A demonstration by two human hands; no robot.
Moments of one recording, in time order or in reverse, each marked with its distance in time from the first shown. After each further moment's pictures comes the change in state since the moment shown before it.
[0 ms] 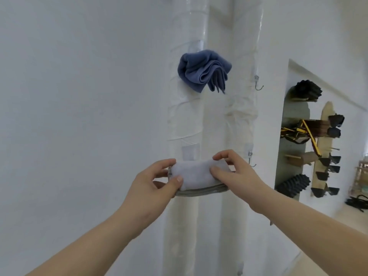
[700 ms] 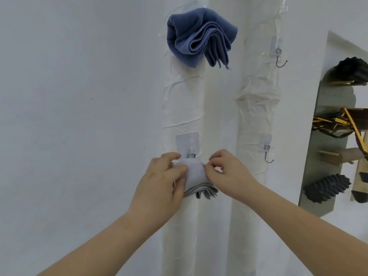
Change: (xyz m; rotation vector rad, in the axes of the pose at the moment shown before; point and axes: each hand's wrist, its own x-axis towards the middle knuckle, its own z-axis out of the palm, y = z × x) left_hand 0.051 -0.070 0.065 0.865 0.173 0.515; right_hand 0.084 0.084 0.014 -0.348 -0.091 -0.288
